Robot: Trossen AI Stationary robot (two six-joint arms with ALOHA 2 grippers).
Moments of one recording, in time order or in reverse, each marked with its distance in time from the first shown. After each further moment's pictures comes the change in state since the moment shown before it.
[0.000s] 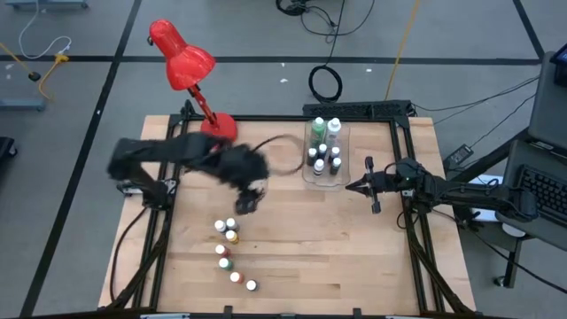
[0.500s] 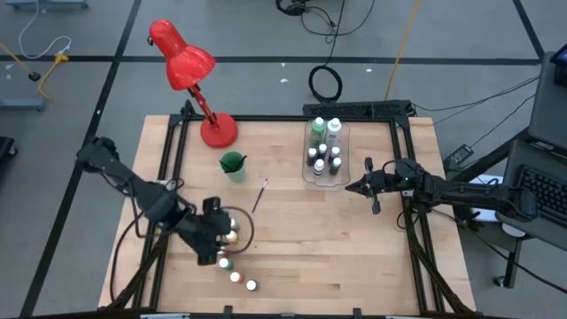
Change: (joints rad) left arm -0.455 -0.319 -0.757 0.427 -0.129 -0.323; right arm 0.000 0.005 0.000 -0.020 0.002 0.081
